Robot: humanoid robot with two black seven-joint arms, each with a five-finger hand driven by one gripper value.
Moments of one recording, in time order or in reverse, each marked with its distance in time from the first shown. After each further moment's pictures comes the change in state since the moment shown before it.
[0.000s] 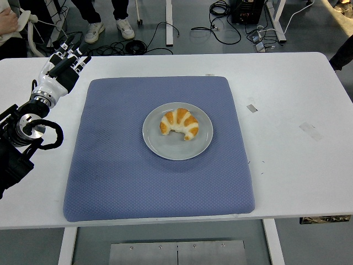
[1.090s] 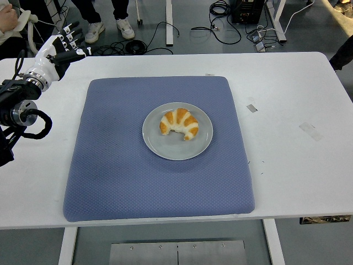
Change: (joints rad) left arm -0.137 0.086 0.268 -0.006 0.190 0.116 -0.076; right arm 0.000 0.000 0.000 0.000 0.000 0.000 0.000
